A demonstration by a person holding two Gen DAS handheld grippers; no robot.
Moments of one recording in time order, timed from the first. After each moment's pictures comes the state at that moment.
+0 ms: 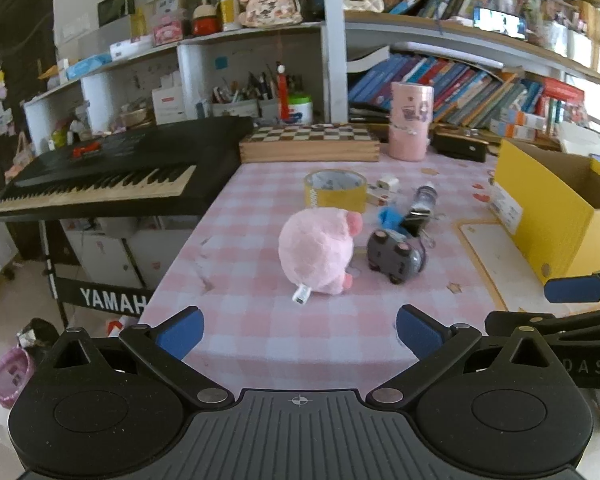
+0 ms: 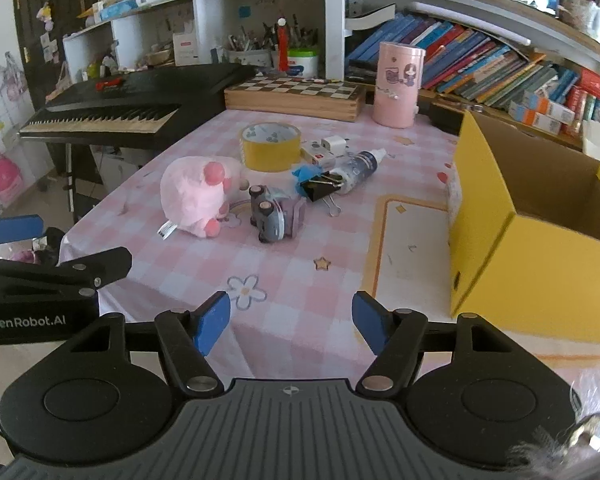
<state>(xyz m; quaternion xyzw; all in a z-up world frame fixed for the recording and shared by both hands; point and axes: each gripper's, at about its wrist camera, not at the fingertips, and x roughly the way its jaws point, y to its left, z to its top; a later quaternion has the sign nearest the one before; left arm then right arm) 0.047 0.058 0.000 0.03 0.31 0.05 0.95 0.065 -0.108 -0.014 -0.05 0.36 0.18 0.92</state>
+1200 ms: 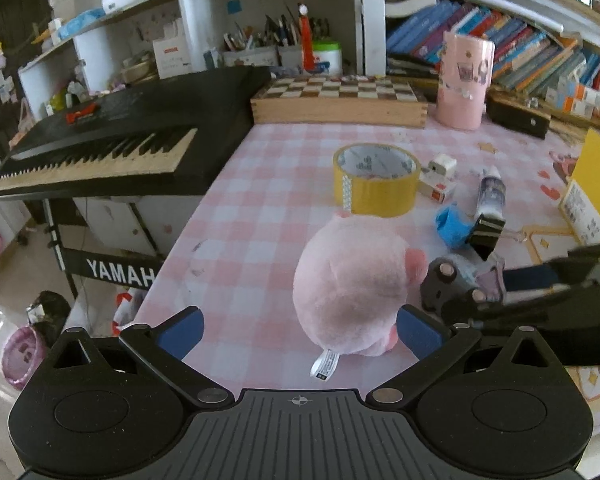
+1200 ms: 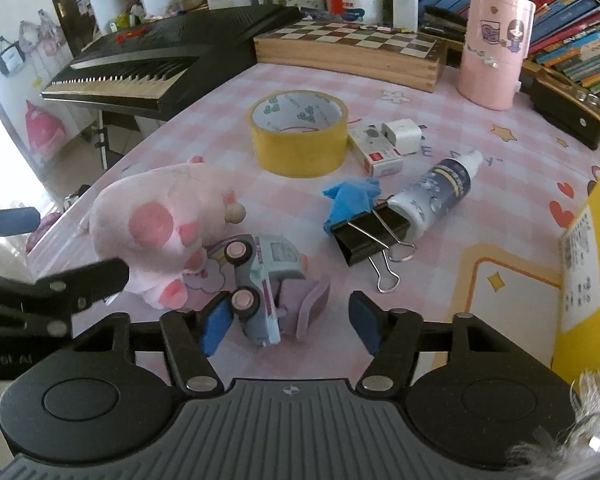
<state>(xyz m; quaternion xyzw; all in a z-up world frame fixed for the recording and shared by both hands) 0.158 0.069 -0.020 0.02 0.39 0.08 0.92 0.226 -0.070 -0.058 -0.07 0.43 0.28 0.86</state>
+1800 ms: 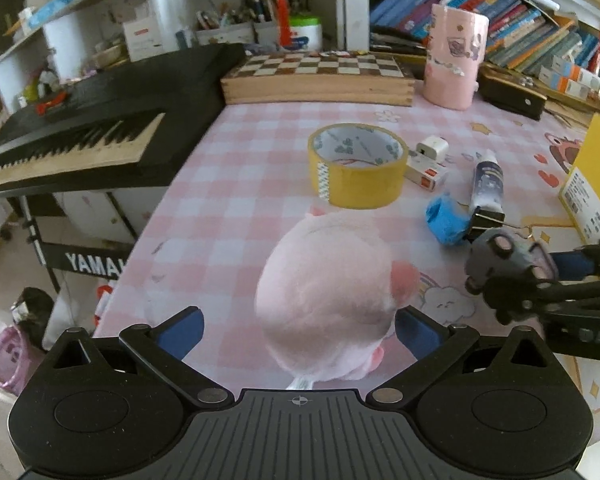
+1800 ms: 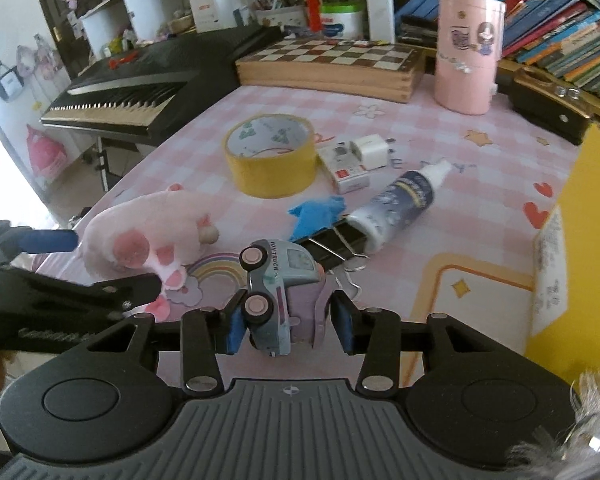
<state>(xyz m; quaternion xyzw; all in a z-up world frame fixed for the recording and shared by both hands) 0.195 0.062 -0.037 0.01 0.42 0.06 0.90 0.231 -0.103 -0.043 -0.04 0.42 0.28 0.87</state>
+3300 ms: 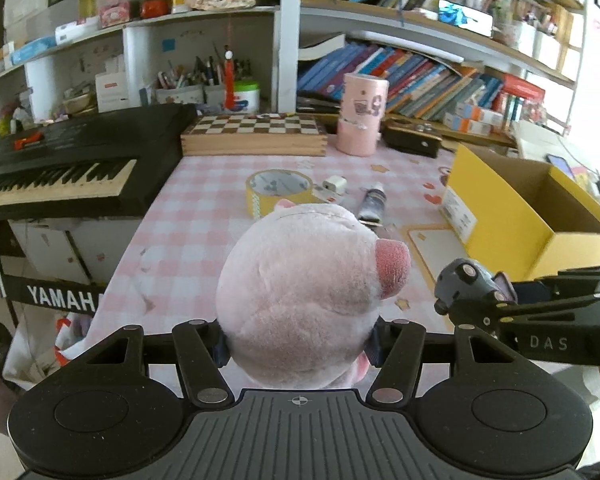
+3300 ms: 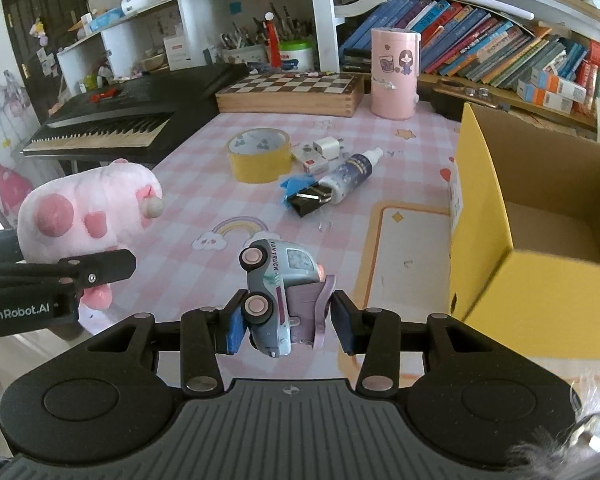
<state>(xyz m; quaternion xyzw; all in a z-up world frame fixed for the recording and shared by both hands) 0.070 0.052 0.019 -0.01 0.34 -0.05 0.94 0.100 -0.131 -0.003 -0.01 0.38 0.20 0.90</state>
